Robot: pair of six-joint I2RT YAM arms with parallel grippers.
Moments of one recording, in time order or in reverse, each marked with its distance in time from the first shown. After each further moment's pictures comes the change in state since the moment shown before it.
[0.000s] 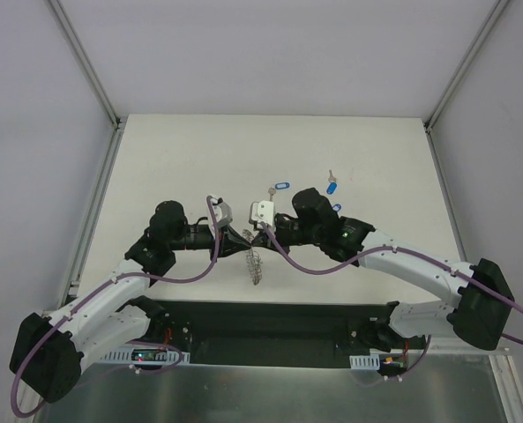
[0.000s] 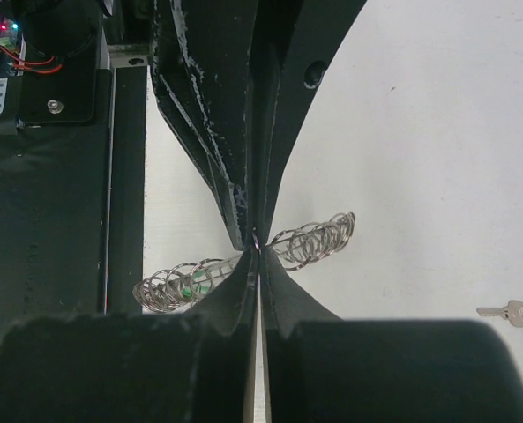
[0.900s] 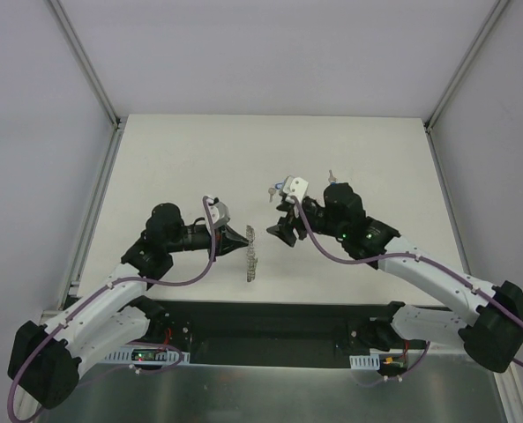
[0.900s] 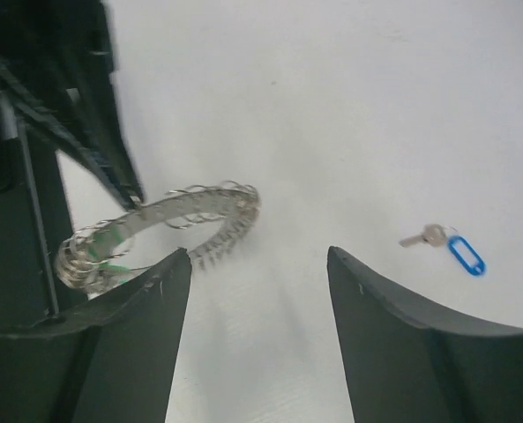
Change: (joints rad) left arm 0.000 -0.036 -0.005 -0.018 -0.054 0.007; right arm -0.121 -0.136 -0.092 0.091 0.093 0.137
